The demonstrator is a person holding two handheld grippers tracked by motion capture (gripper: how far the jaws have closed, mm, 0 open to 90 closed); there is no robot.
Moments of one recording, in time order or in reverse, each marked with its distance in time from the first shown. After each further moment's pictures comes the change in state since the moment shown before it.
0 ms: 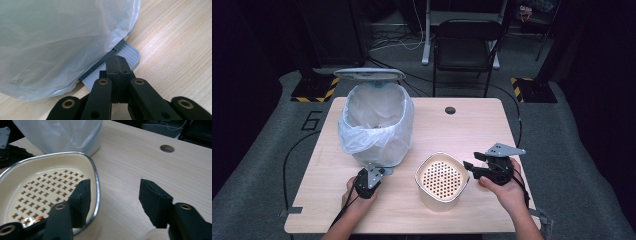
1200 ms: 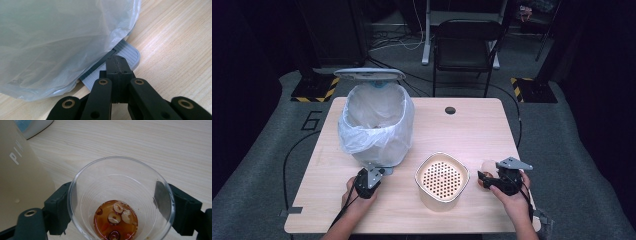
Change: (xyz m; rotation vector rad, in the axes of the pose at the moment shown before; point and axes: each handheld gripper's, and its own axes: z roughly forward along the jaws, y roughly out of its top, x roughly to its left) left arm 0.000 0.000 0.000 -0.007 0.007 -0.002; right arm -0.041 -0.076 0.018 0.048 -0.205 0.118
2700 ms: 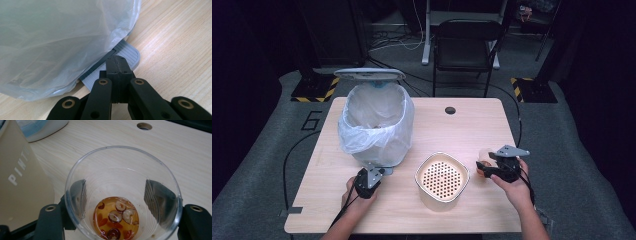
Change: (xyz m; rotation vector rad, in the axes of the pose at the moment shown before) left arm 0.000 0.000 0.000 0.004 -0.012 -0.005; right arm -0.016 0.034 0.015 0.009 0.115 -0.148
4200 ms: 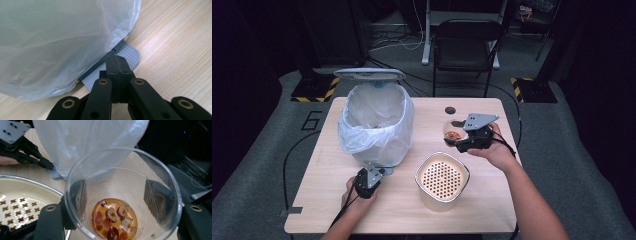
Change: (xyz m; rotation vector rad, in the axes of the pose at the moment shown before) left arm 0.000 0.000 0.000 0.001 -0.008 -0.006; right arm 0.040 0.129 0.024 -0.179 0.300 -0.468
